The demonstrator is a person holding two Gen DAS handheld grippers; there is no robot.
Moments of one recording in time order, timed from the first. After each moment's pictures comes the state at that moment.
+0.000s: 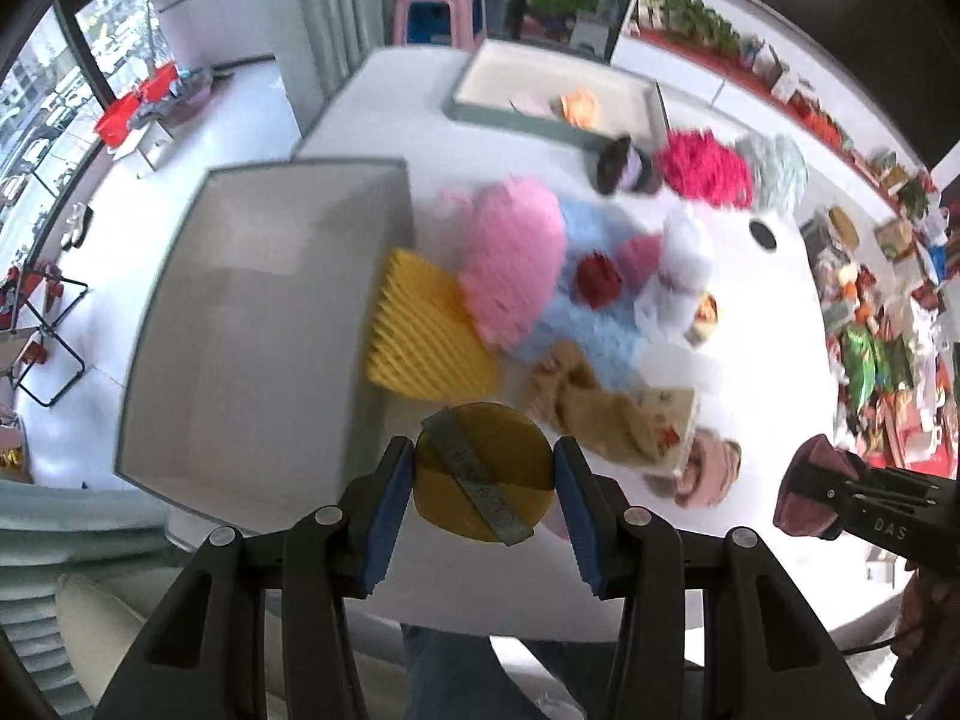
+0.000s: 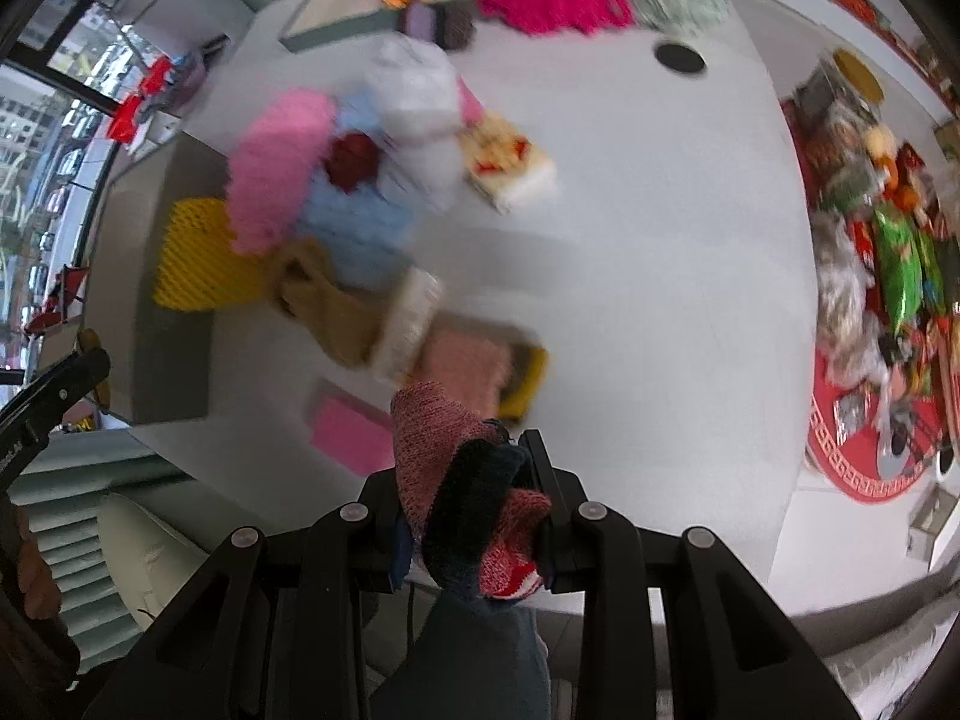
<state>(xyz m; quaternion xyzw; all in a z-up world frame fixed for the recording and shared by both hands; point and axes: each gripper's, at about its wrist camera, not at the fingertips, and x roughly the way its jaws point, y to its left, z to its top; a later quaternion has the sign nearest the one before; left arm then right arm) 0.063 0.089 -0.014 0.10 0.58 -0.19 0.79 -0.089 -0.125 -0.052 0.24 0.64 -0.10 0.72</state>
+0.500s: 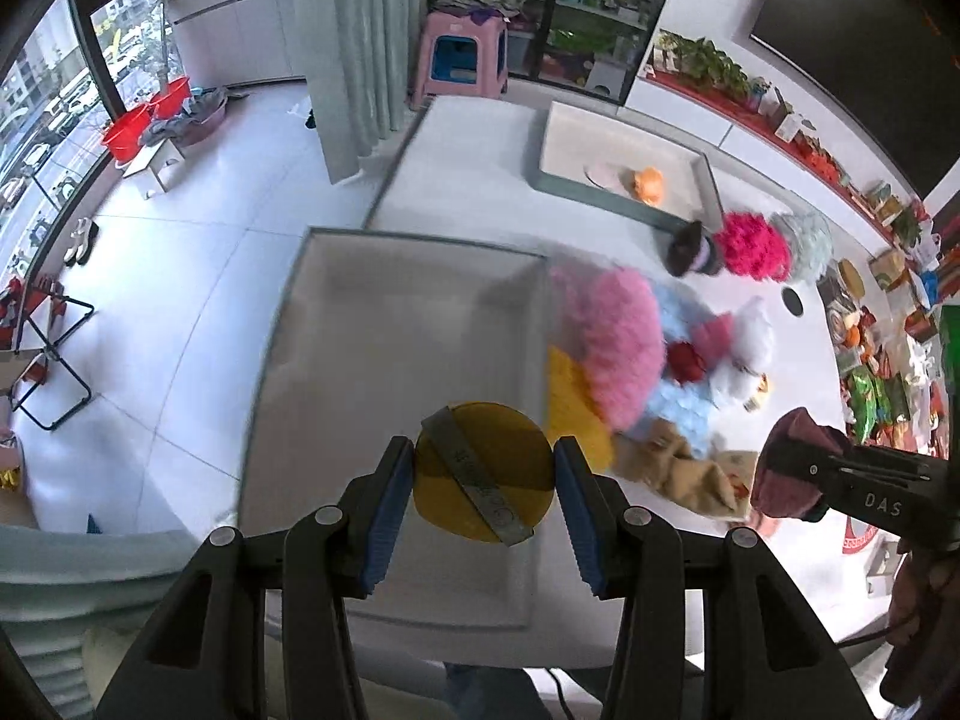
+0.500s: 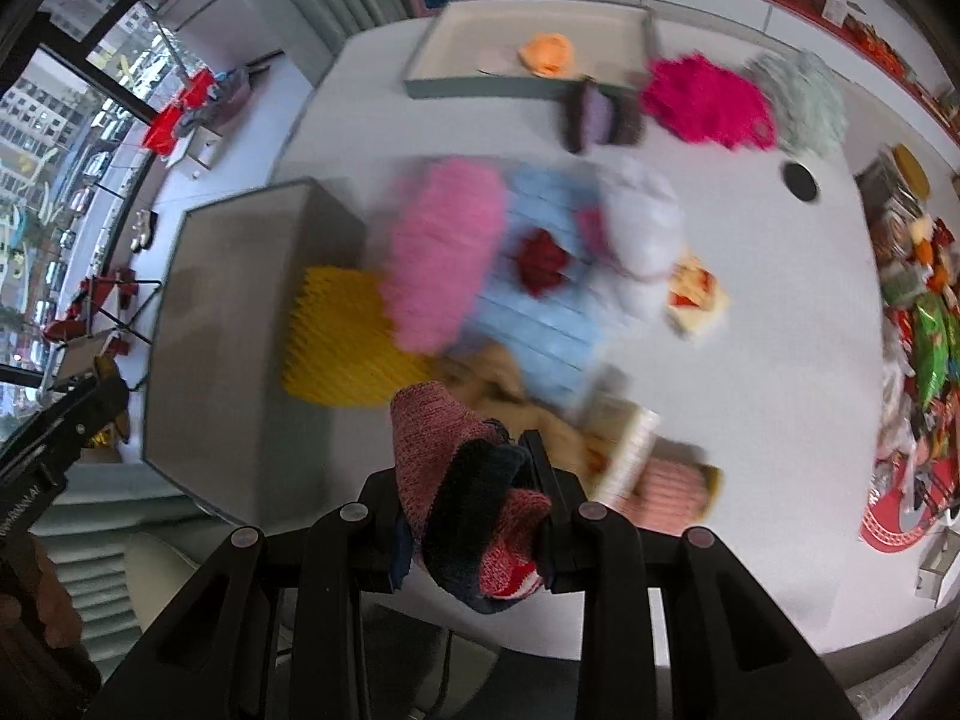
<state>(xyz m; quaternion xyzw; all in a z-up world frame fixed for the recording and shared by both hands) 0.163 0.181 0.006 0.08 0.55 -0.20 0.81 0.026 -0.026 -0.013 0.23 0.61 -0.08 0.76</state>
